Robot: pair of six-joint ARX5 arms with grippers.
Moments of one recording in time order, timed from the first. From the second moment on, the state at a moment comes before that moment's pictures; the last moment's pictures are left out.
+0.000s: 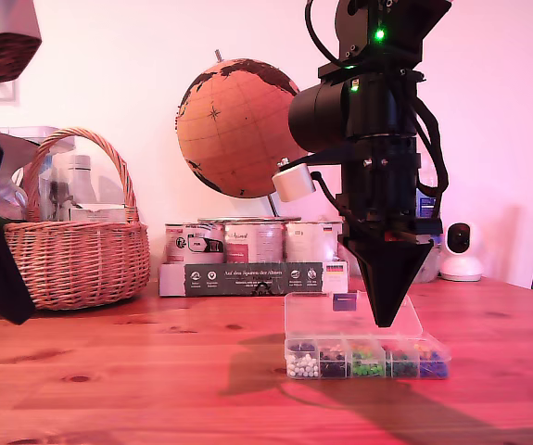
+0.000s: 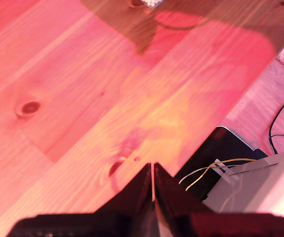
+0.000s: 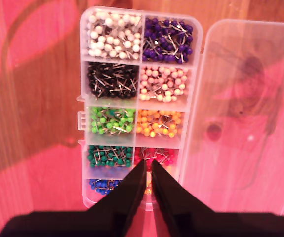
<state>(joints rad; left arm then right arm) -0.77 0.94 0.52 -0.52 0.10 -0.04 0.58 1.96 1.45 -0.98 0.07 -1.08</state>
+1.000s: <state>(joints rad) -0.77 0.94 0.52 -0.51 0.10 -0.04 0.58 1.96 1.45 -0.95 0.11 -1.01</state>
